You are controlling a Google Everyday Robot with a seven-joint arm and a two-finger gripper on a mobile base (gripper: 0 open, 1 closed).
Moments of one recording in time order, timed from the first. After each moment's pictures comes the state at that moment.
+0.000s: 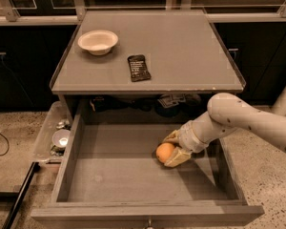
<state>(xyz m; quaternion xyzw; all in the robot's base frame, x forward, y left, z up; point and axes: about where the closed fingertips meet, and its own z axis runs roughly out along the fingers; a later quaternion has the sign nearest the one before) 0.521 -0.116 0.609 -0.67 0.67 0.19 0.24</state>
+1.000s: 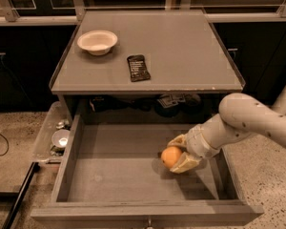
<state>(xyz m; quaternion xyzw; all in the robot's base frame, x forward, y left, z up) 0.476 -0.124 0.643 -0.68 0.66 0.20 0.23</state>
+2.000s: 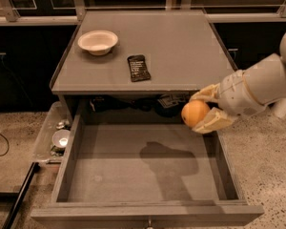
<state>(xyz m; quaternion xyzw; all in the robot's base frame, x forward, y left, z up) 0.478 -0.161 0.841 -0.68 0.66 0.10 0.30</state>
